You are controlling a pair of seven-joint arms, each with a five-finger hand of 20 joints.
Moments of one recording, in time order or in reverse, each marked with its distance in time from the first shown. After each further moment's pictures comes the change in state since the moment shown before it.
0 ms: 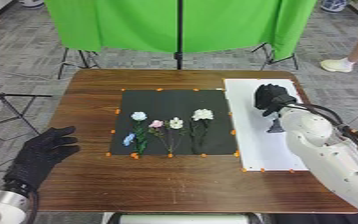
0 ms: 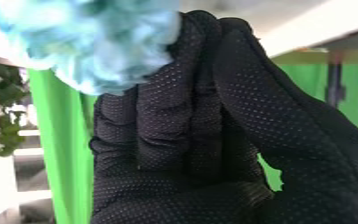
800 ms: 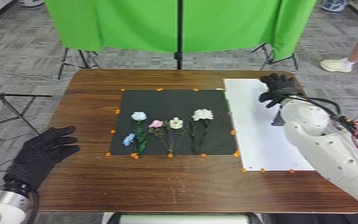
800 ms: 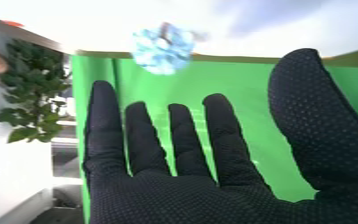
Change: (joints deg) left arm 0.0 0.0 0.1 0.0 0.0 0.0 0.3; right arm 6.5 -2.0 -2.8 5.4 -0.6 -4.8 8.2
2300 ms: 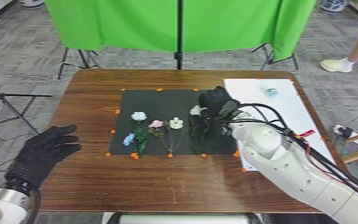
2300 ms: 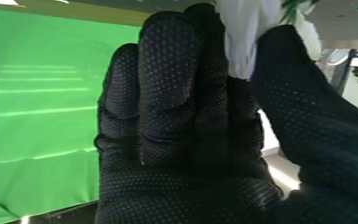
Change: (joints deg) left arm -0.7 0.5 0.3 0.1 0.0 -0.1 -0.5; right arm -0.1 -5.8 -13.8 -8.7 -11.0 12.2 -13.8
